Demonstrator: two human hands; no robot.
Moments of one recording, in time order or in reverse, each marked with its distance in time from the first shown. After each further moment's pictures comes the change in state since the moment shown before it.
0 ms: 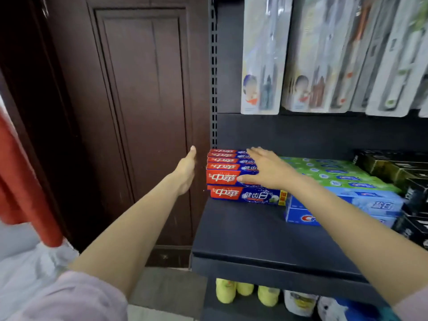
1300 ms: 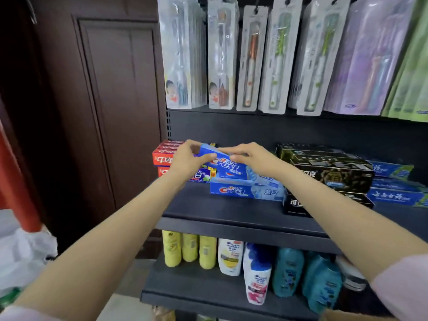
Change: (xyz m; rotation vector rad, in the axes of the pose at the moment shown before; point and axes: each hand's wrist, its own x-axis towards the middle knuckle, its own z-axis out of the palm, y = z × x) left_hand -0.154 0.008 0.151 0.394 0.099 0.445; right_hand -0.144 0.098 -0.064 0.481 0.028 -0.205
